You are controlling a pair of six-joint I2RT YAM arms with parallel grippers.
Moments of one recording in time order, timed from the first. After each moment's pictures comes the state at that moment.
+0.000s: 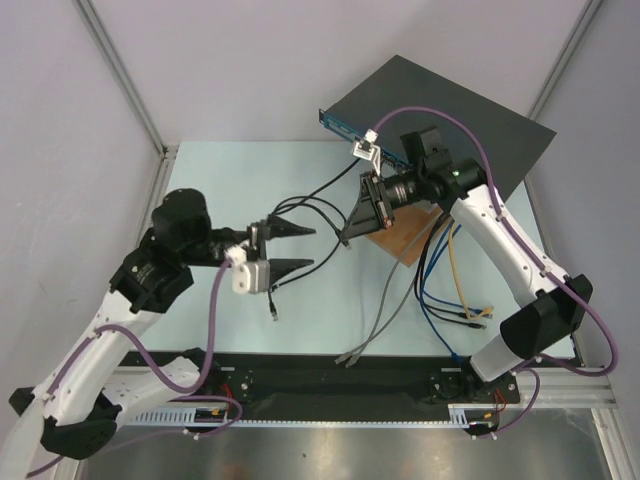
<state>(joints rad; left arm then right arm) -0.64 0.92 1.27 -0.52 0.91 0.88 0.49 1.57 1.68 -0.86 -1.22 0.03</state>
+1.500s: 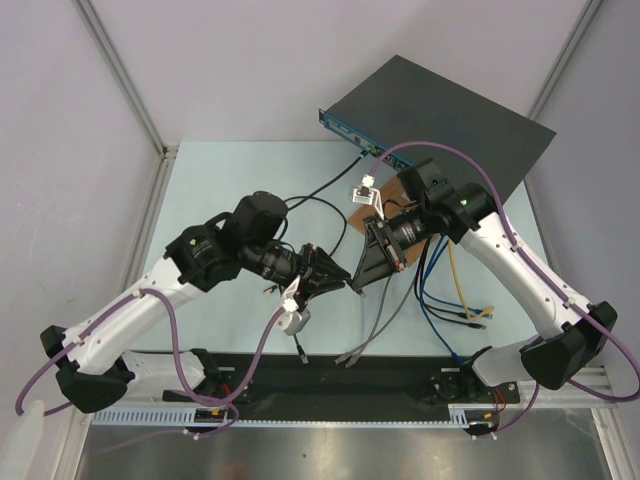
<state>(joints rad) -0.91 1.17 1.39 -0.89 0.84 1.54 0.61 1.39 1.52 -1.10 -1.20 -0.11</state>
